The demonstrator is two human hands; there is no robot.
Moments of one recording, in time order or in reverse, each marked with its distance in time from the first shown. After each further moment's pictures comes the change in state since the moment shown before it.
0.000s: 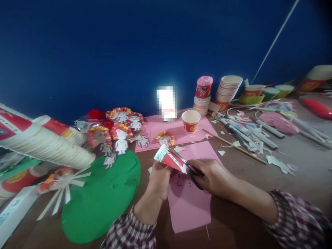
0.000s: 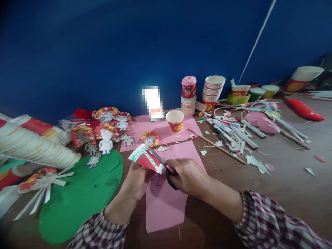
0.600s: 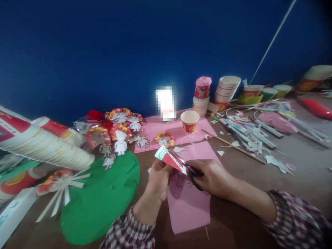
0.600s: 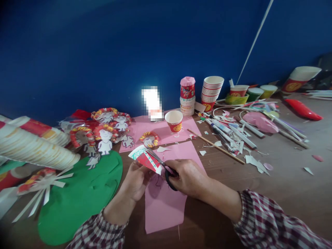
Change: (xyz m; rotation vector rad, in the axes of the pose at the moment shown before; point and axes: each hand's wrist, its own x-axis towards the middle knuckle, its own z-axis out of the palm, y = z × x) left_hand 0.001 -0.001 -0.002 -0.019 -0.014 -0.013; right_hand 0.000 0.000 0.001 0.084 0.008 0.041
